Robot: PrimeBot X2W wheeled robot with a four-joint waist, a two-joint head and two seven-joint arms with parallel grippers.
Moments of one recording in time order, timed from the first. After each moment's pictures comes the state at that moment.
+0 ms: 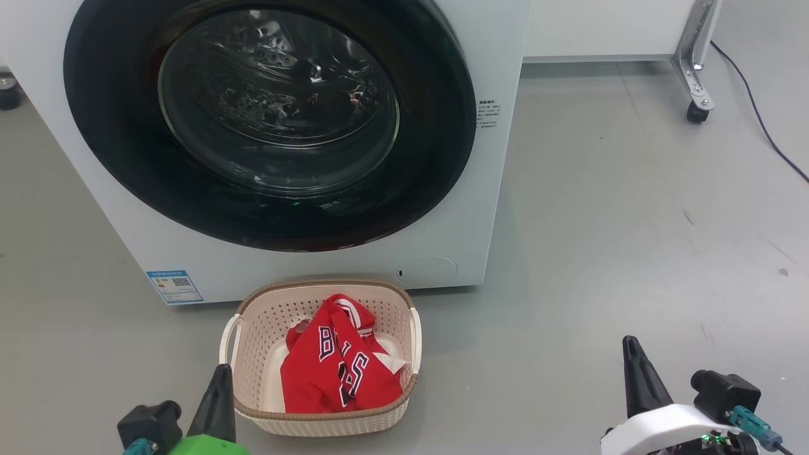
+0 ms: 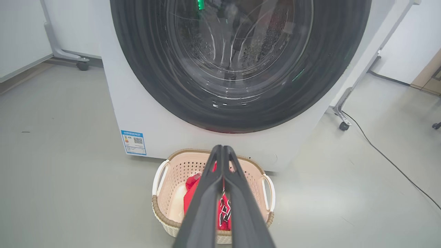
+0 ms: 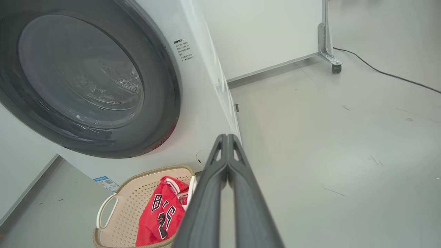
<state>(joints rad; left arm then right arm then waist) 0.07 0.07 -0.23 0.22 -0.55 0.02 -0.17 0.10 -0.05 0.17 0.23 0.54 0.05 -0.22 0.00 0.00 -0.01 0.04</state>
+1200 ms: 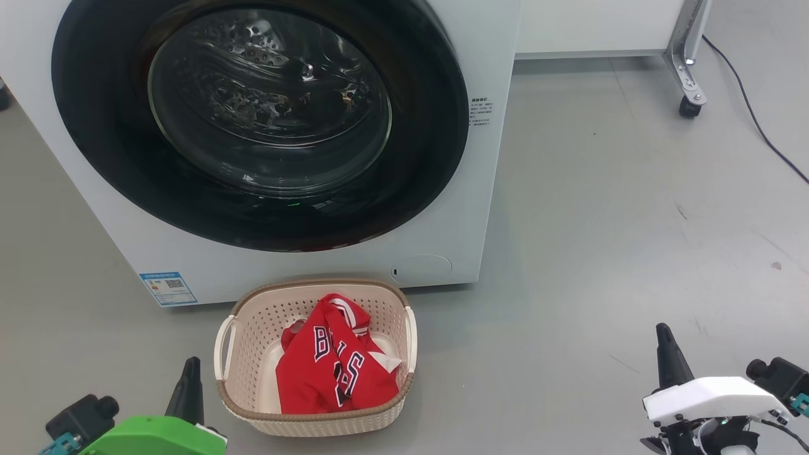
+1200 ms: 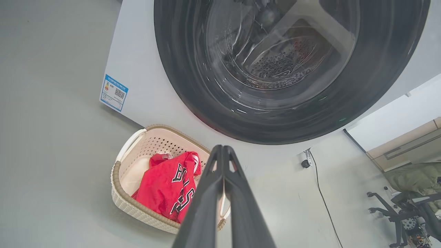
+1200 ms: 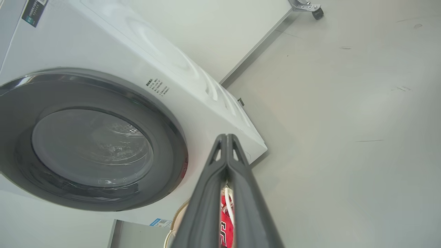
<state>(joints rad) 0.03 0.06 -0.11 0.24 -0.98 -0.04 -0.06 0.05 -0.06 0.07 0.24 0.98 0.08 -0.10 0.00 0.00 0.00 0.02</state>
